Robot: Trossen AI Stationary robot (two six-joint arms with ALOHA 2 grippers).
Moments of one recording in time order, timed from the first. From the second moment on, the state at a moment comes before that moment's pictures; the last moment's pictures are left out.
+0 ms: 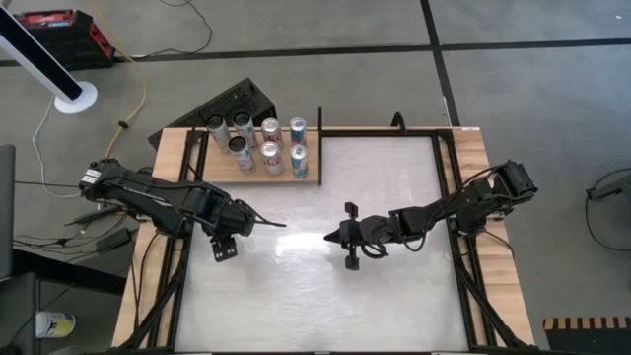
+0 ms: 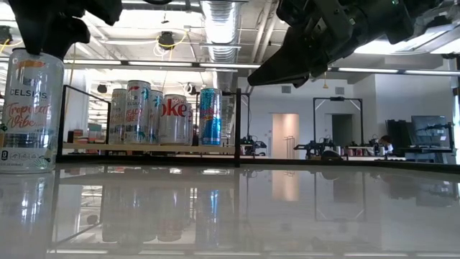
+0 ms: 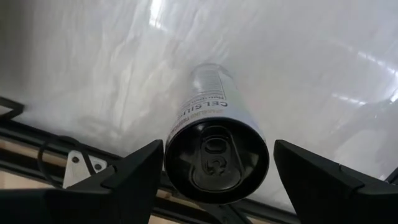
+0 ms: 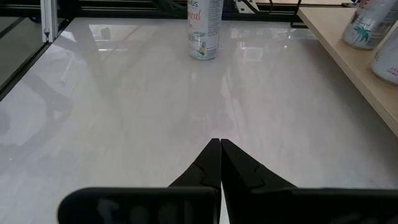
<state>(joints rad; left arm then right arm) -0.23 1.30 1.19 -1.37 0.01 -0.64 0.25 1.57 0.78 0.34 0.26 0.11</state>
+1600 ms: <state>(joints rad) 0.44 1.35 1.41 -1.57 -0.19 0.10 0.24 1.53 0.78 0.23 0.26 0.05</state>
